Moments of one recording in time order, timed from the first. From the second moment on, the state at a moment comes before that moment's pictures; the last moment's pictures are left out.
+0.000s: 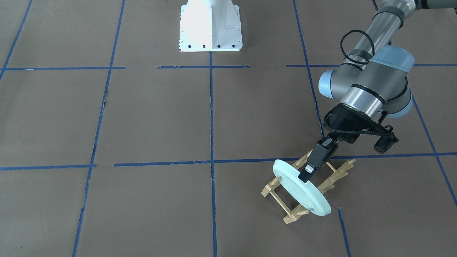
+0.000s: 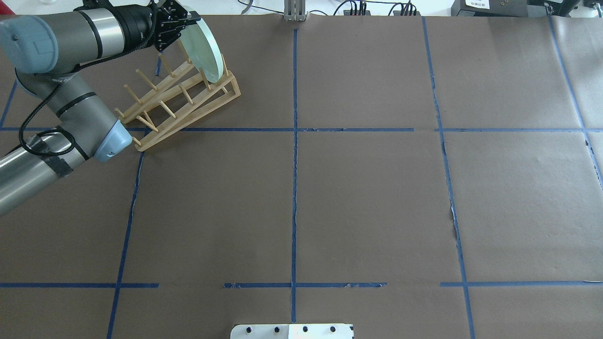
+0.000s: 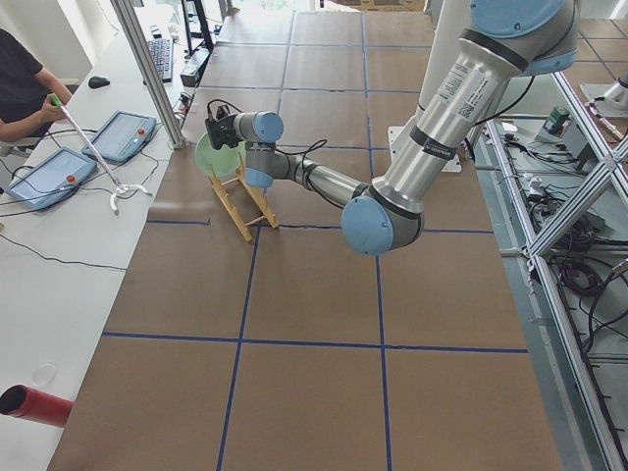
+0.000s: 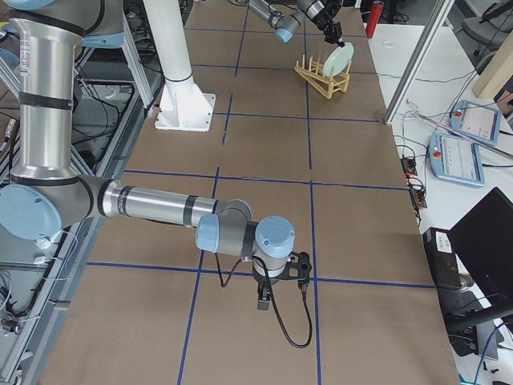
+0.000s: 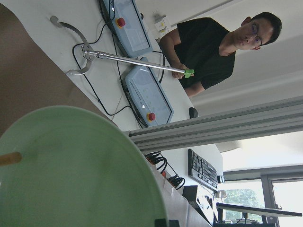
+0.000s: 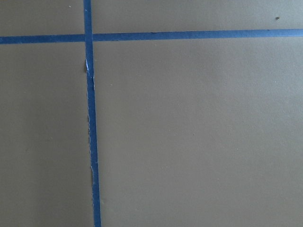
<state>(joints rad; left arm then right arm) -0.92 -2.15 -1.31 -2.91 -1.75 -1.89 1.62 -1.69 1.59 -1.59 2.30 -0.07</state>
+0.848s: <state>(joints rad) -1.02 -1.98 -1.42 -2.67 -1.86 -1.50 1.62 -1.69 1.59 -1.59 2.30 -0.07</state>
